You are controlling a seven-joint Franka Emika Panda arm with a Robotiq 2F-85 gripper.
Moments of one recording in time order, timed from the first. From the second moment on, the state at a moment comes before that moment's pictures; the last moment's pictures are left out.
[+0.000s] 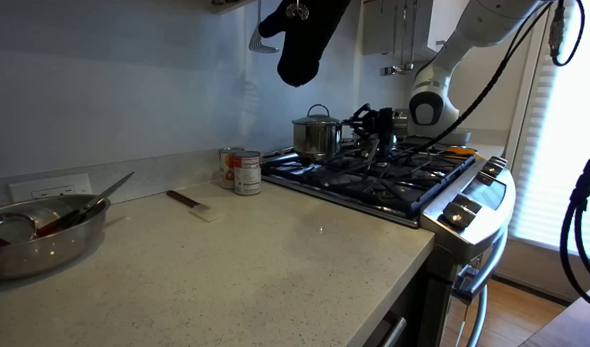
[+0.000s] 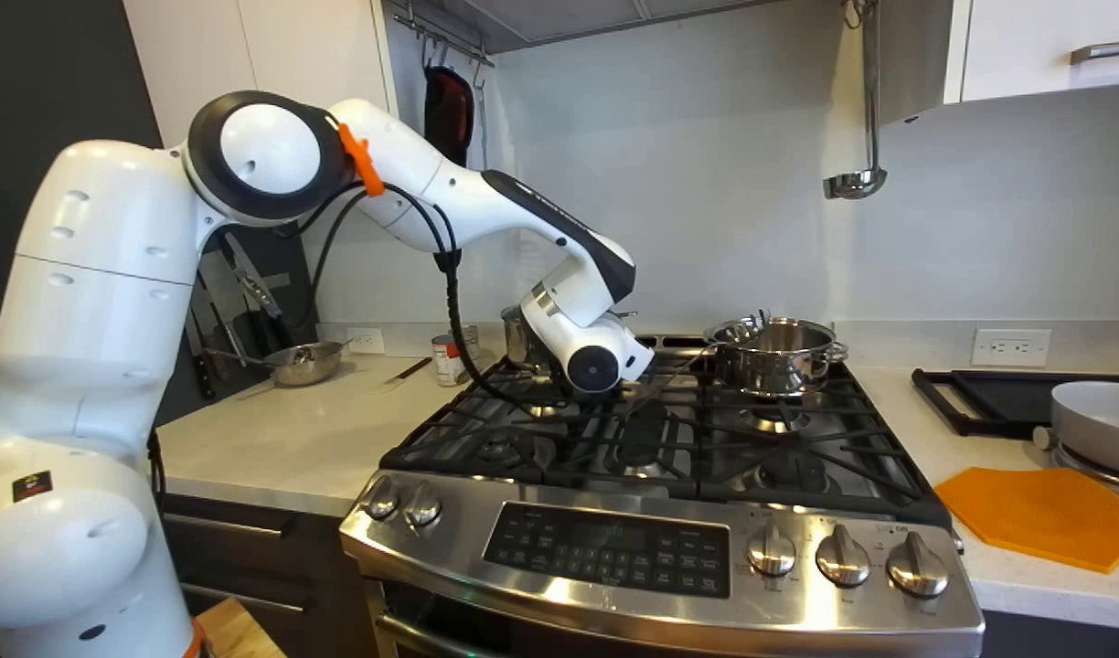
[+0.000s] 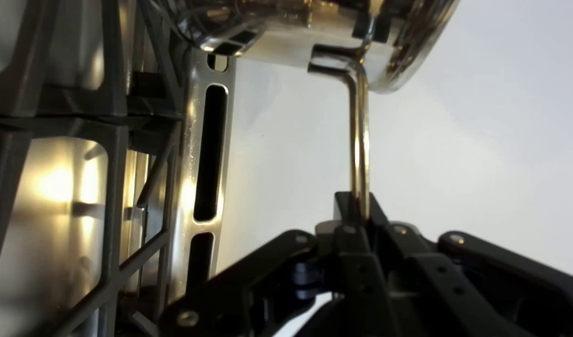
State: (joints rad) arm -0.10 0.38 -0.13 -1.95 2.18 2.11 -1.04
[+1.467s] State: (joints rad) arm -0.08 0.39 -0.13 -1.94 2.18 2.12 -1.06
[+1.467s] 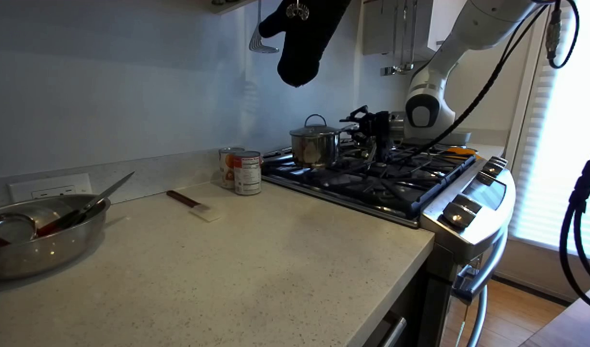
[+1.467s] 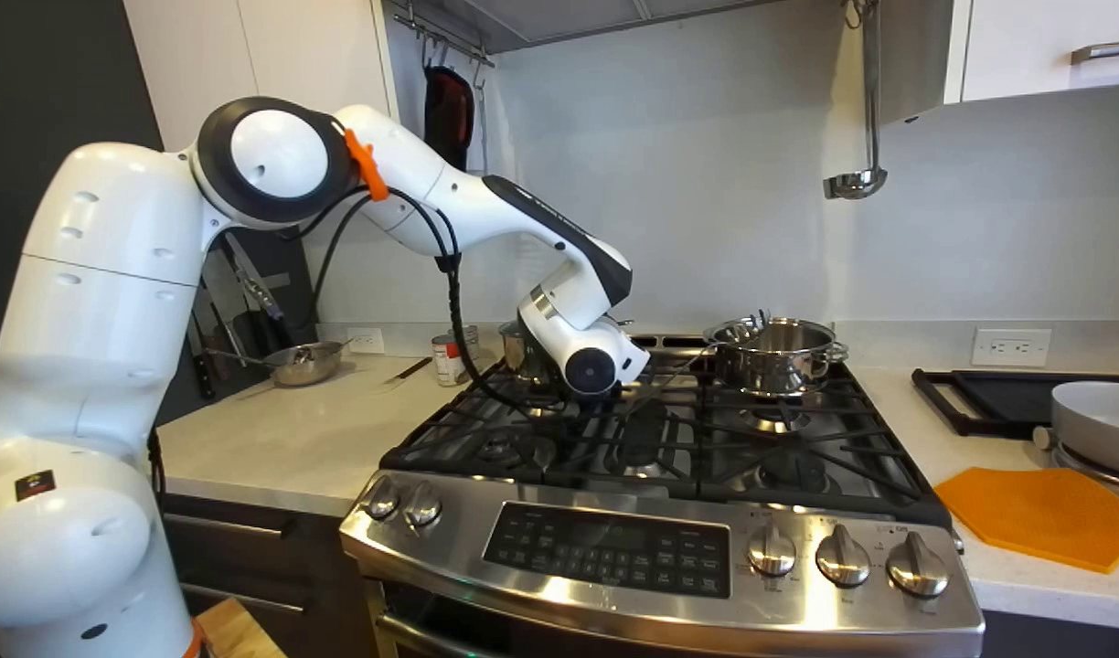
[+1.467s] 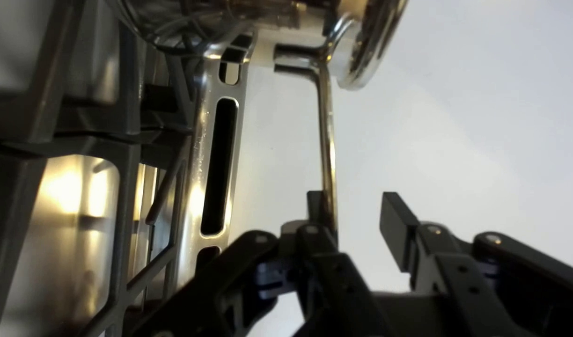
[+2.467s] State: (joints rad) arm -0.08 0.37 -0.14 -1.91 2.13 2.19 -0.97
